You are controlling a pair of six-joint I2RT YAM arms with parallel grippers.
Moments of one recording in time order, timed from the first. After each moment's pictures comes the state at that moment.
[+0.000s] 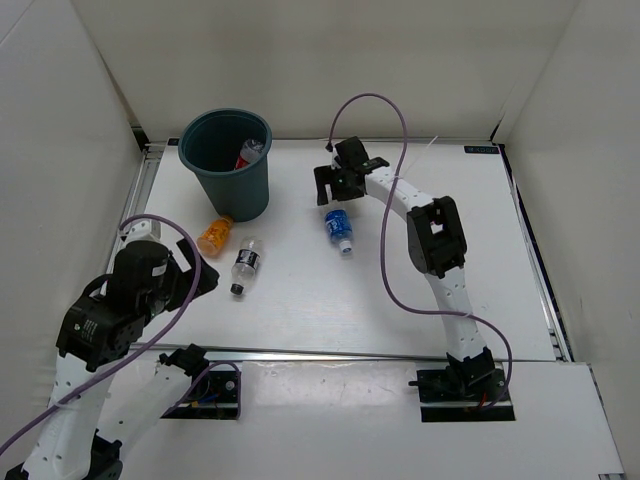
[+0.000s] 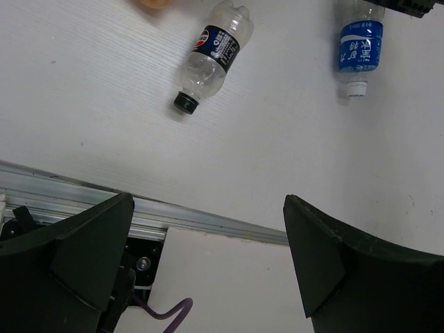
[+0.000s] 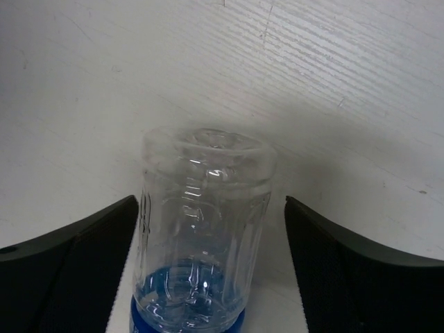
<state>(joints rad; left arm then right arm) -0.41 0.68 1.24 -1.31 -0.25 -0.72 0.51 2.40 2.05 -0.53 -0.15 0.18</state>
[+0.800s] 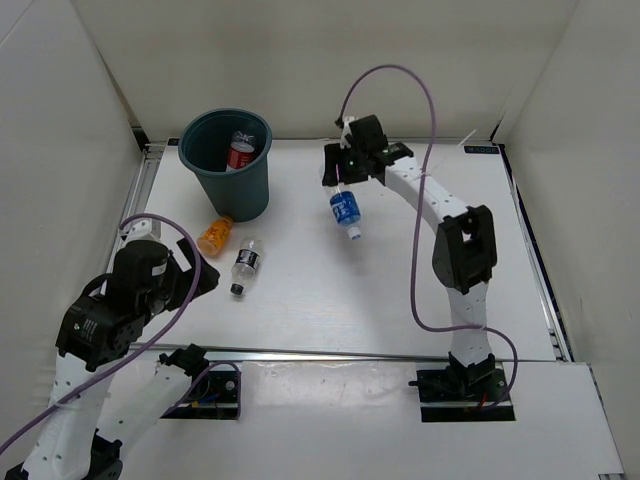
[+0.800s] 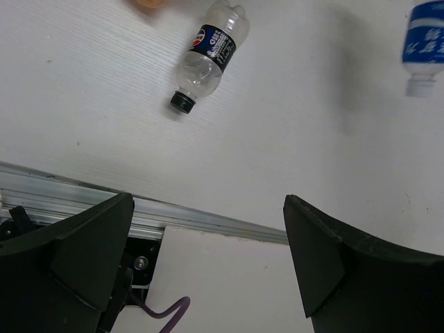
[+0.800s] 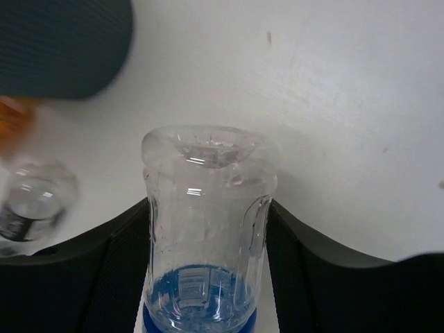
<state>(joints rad) -0.41 0.68 1.25 -1.31 -0.24 -0.73 0.51 2.13 1.92 -0.56 -0.20 0.20</state>
